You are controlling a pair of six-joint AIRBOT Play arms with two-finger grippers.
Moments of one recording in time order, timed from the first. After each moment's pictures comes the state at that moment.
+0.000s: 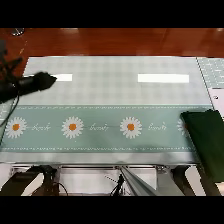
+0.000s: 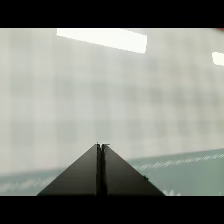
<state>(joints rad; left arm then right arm) -0.01 -0.87 0.95 0.87 -0.84 -1.36 -0.80 -0.82 1.27 -1.12 1.45 1.65</state>
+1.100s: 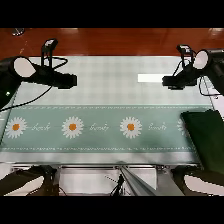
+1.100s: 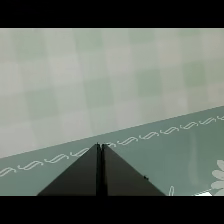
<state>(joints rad) -0.22 -1.24 1.18 1.28 -1.00 -1.56 0.11 -1.39 1.32 -1.59 1.21 1.70</state>
